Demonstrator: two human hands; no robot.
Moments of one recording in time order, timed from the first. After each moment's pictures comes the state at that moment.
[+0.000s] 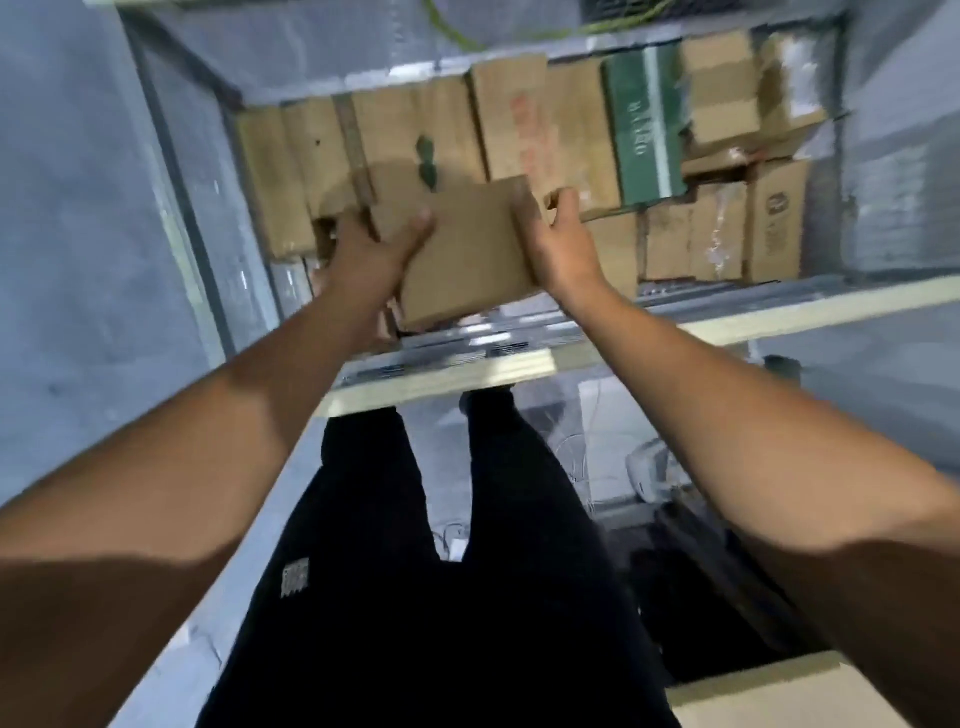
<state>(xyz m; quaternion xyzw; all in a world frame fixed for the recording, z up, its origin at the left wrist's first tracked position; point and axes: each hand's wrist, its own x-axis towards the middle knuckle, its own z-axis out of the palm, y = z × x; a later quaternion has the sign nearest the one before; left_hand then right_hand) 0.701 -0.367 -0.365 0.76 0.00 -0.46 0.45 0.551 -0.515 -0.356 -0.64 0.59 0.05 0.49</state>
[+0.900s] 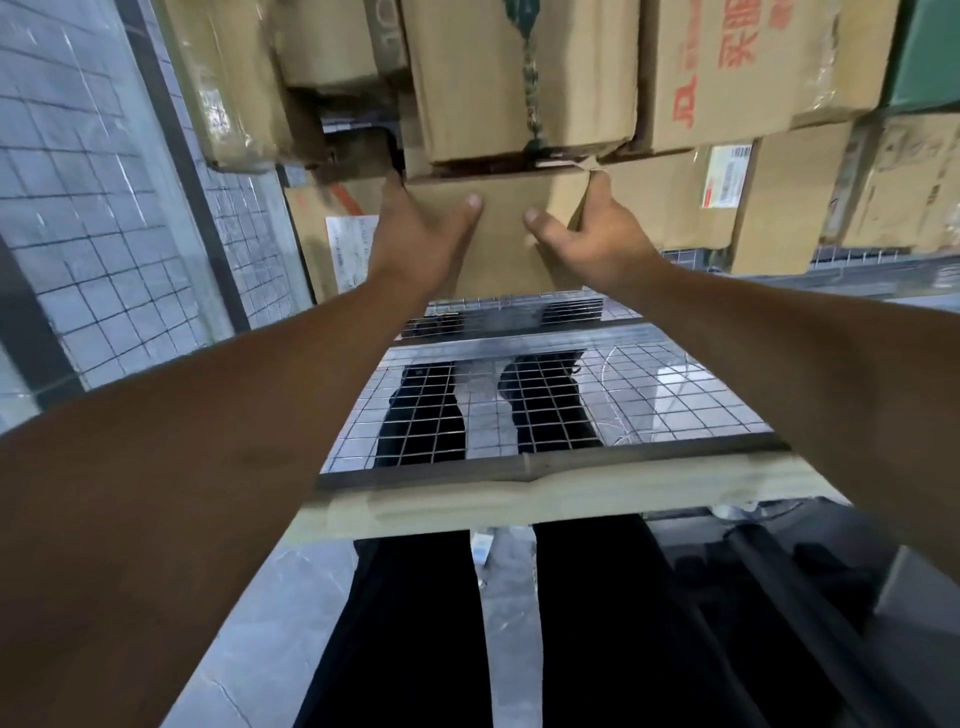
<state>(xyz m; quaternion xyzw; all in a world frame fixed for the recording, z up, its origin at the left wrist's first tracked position) 0.715 -0.327 -0.652 0.85 -0.02 -0.45 0.26 0.575 -0.482 -0.640 -0.69 0.47 0.26 0.48</state>
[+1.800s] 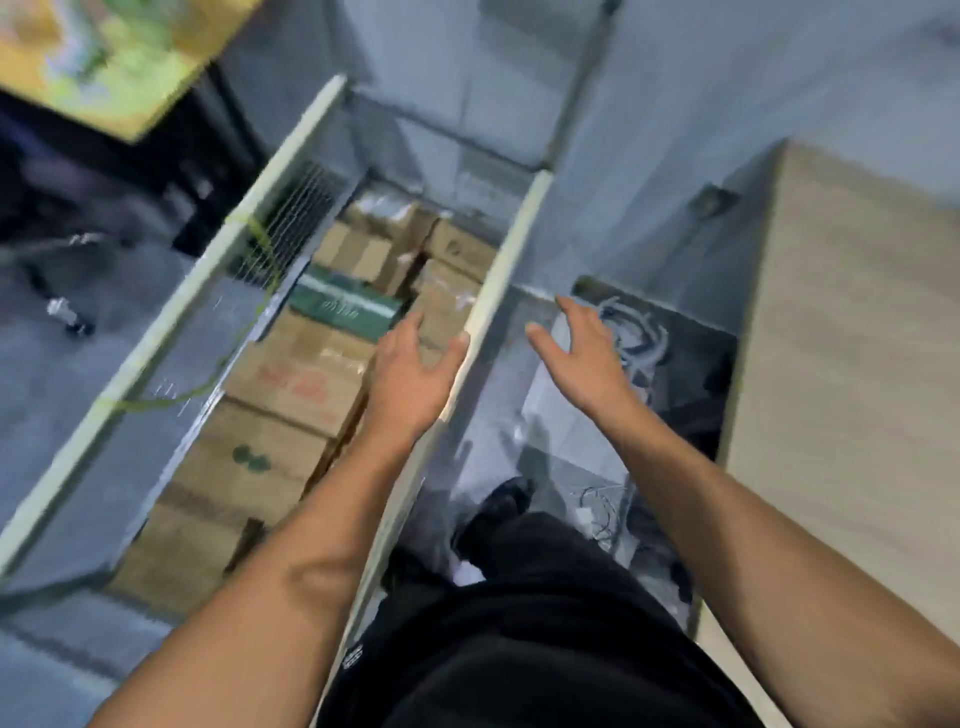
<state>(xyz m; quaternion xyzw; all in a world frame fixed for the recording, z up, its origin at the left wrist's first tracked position) 0.495 -0.474 -0.194 0.63 -0.60 -0.45 0.20 0.283 -0.438 -0.189 -0.46 0.80 -0.20 0.32</state>
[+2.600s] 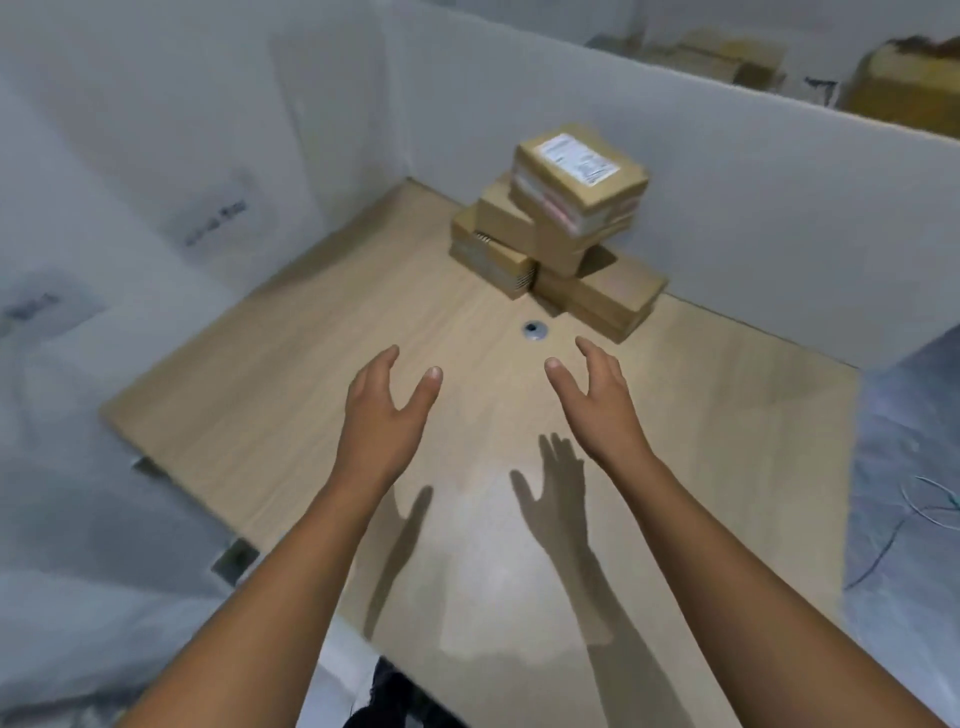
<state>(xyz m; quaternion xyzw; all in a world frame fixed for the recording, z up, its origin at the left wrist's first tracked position) -0.078 -0.280 -0.074 0.06 -0.88 -0.48 0.03 -0.072 -0.033 -0.078 0.12 0.86 -0.50 -0.03</state>
